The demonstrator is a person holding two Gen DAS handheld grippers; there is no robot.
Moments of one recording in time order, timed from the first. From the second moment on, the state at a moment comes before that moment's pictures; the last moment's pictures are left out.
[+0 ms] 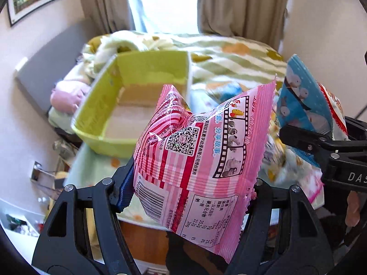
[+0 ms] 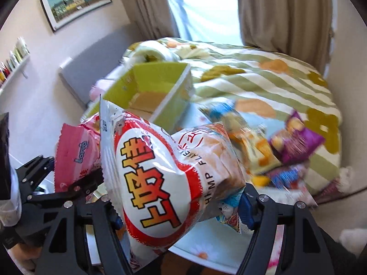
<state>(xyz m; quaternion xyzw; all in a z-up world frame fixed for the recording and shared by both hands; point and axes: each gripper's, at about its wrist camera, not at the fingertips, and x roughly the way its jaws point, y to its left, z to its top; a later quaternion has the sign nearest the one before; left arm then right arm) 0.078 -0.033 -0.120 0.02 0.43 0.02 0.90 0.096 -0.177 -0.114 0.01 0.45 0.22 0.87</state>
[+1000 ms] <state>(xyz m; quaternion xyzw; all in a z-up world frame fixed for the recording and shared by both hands) 0.375 0.130 -0.182 0.07 0.50 -0.07 0.86 0.321 -0.009 -0.132 0.03 0.49 0.10 0.87</state>
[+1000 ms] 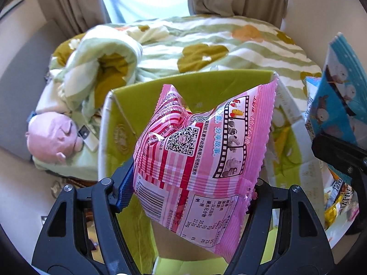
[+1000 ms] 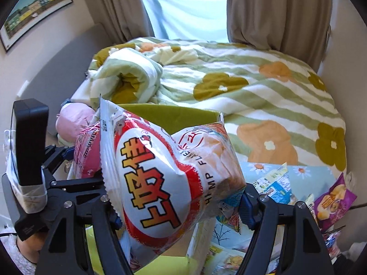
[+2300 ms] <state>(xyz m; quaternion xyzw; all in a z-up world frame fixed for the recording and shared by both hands) 0.334 0.184 -0.168 0.04 0.51 -0.01 0.86 0.382 0.040 -0.165 0.01 0.51 0.13 0.85</state>
